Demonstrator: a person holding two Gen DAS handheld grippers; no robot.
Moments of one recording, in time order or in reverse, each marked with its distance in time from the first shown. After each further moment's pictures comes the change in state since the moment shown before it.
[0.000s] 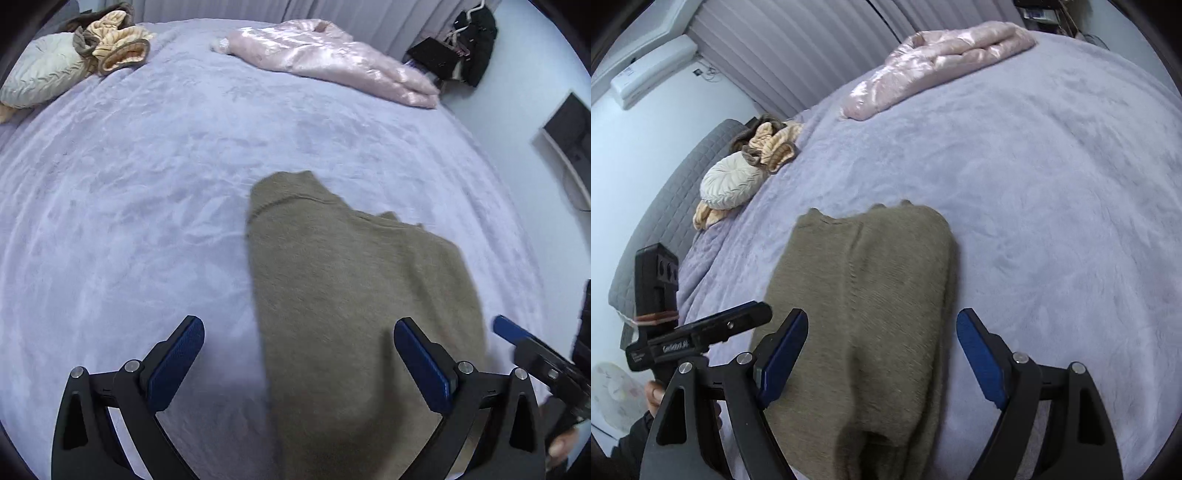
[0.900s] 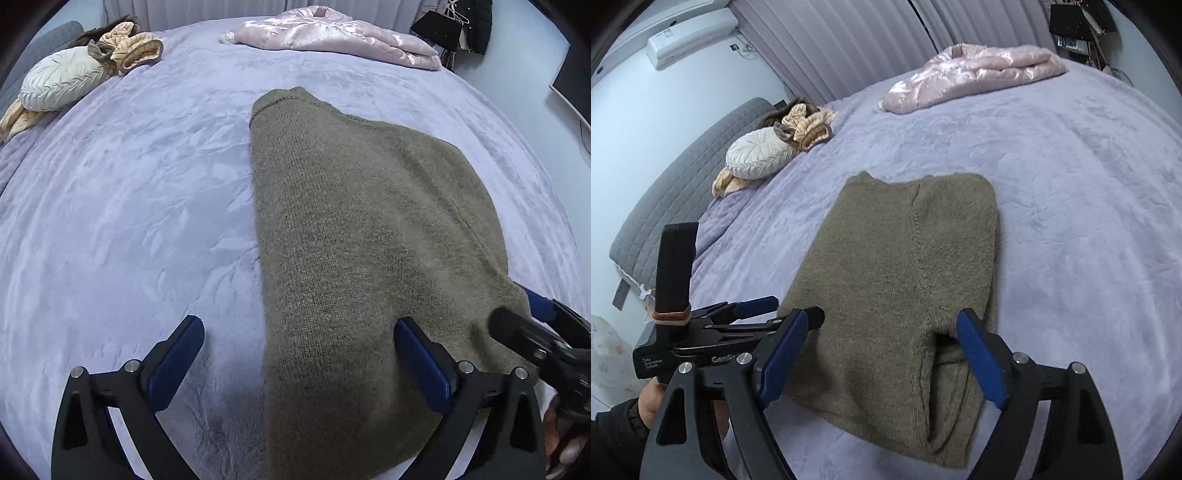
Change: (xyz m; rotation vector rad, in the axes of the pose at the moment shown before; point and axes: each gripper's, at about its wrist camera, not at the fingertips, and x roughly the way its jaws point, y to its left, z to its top) left arm -0.012 -0.027 -0.095 0.068 0.004 0.102; right arm -0.002 0.027 -0.062 -0.100 0.036 -0.097
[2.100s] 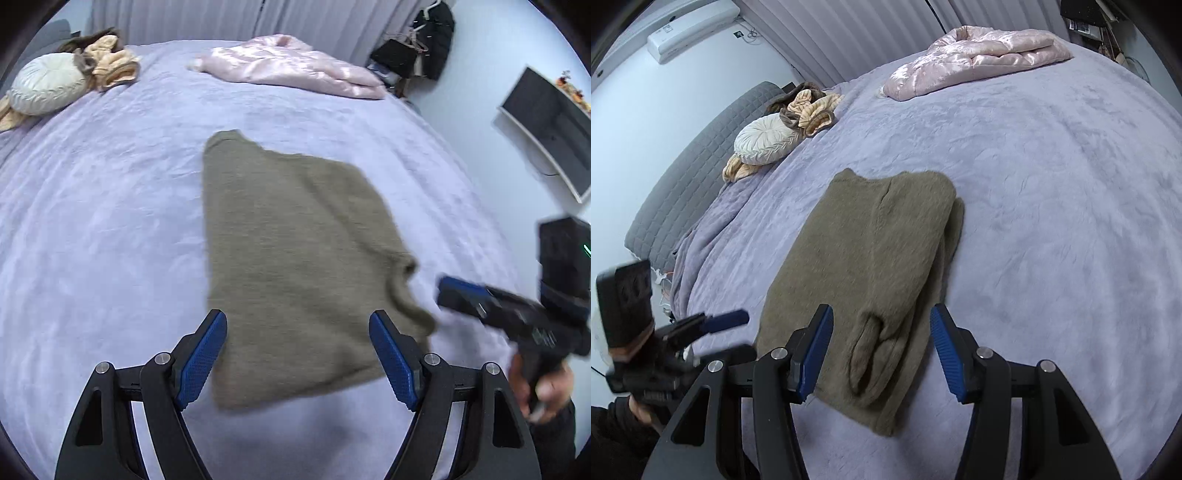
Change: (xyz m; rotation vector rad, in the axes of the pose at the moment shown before) left arm -0.081 -0.014 -0.024 0.006 -0.083 -0.167; right arm -0.048 -0.027 0.001 -0.026 0.052 0.119
